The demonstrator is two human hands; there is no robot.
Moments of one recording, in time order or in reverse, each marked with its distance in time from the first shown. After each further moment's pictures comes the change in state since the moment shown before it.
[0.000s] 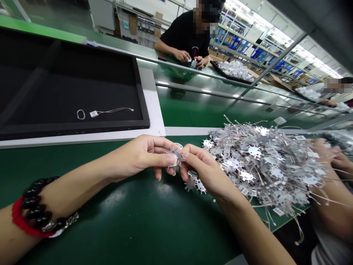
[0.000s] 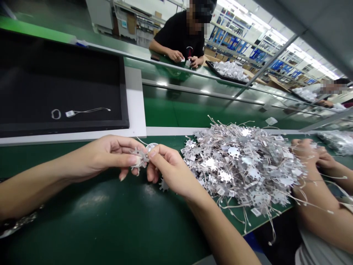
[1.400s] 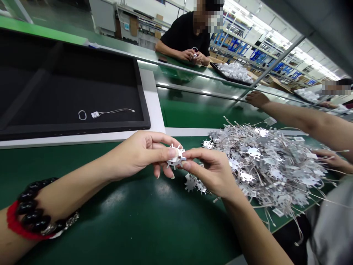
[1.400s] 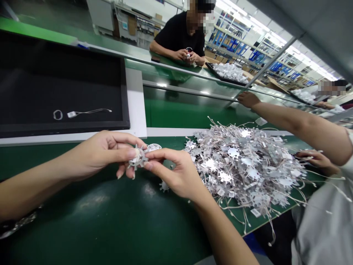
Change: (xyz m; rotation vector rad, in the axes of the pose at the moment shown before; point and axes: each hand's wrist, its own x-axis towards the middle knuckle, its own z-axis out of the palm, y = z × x) left_hand -0.002 0.011 0.008 0.052 0.109 0.036; right_hand -0.008 -0.005 -0.011 -0.476 0.124 -0.445
